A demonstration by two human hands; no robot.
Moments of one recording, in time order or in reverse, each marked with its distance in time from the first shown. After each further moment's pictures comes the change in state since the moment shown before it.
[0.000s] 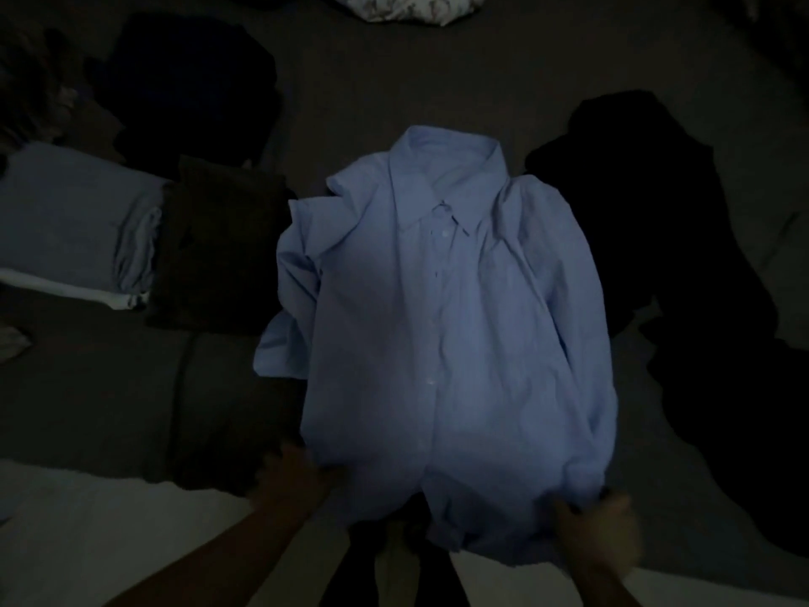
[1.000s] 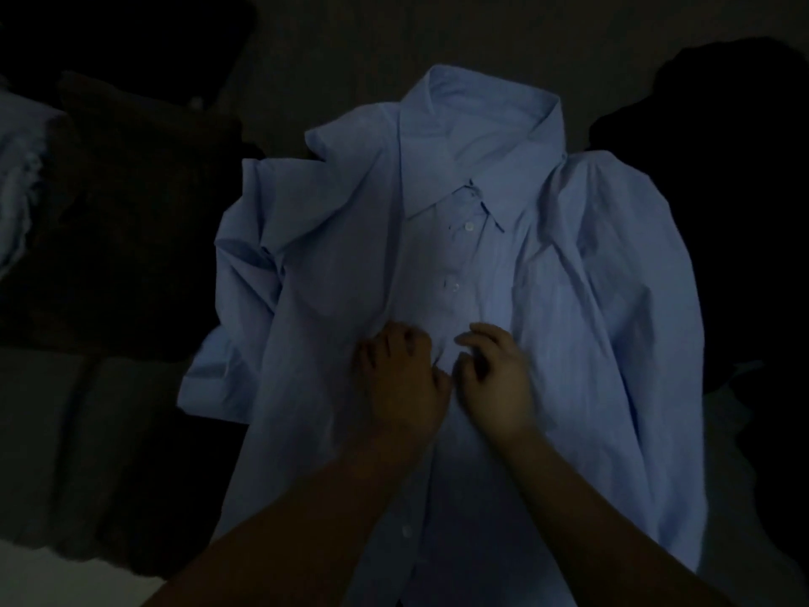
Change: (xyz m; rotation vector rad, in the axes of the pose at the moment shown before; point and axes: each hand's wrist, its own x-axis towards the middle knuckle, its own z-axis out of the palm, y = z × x) left_hand 0.100 0.209 -0.010 0.052 0.543 0.407; right_hand 0.111 -0.230 0.078 0.382 0.007 -0.968
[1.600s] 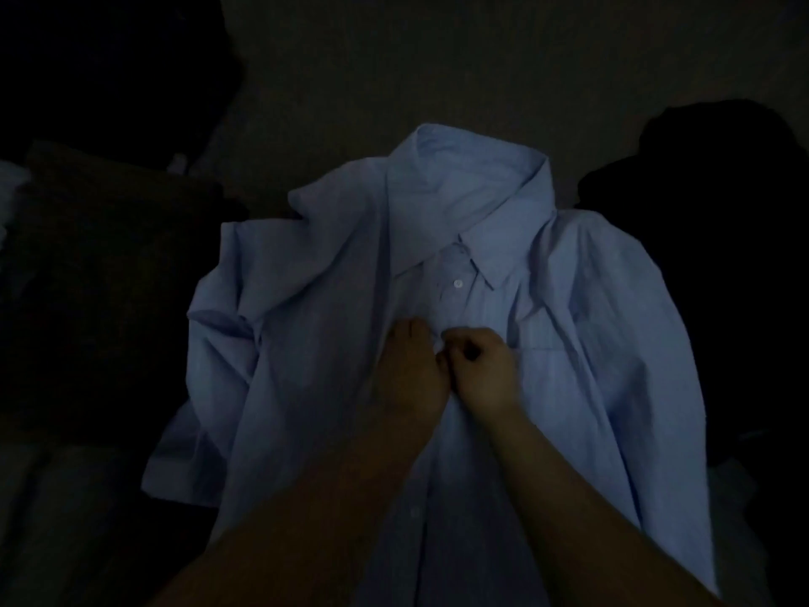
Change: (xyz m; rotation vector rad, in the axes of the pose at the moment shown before) left_hand 0.088 0.030 -0.027 -0.379 -0.007 0.003; right_hand 0.093 -0.011 0.007 0.217 -0.041 0.253
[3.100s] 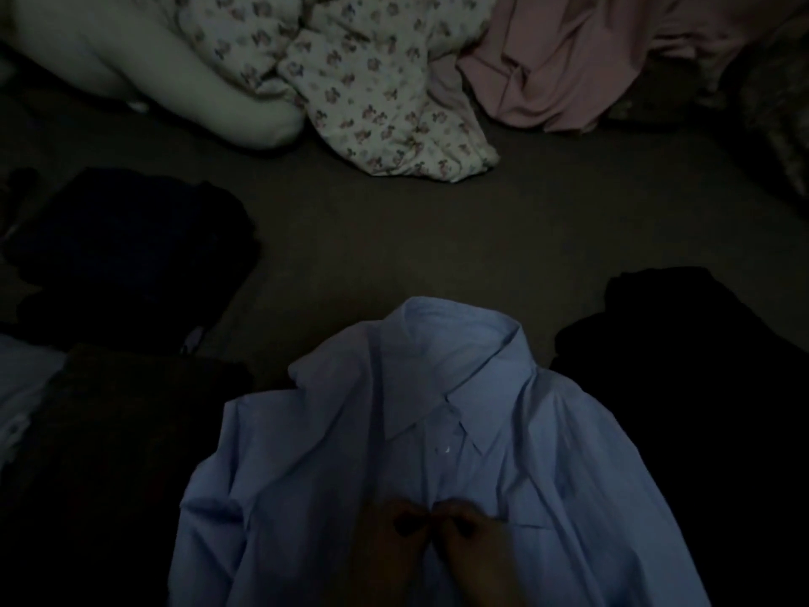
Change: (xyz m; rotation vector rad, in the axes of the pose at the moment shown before) left_hand 0.020 -0.001 -0.033 -0.265 -0.140 -0.093; right_hand 0.006 -0.018 -0.001 0.216 -0.073 0.290
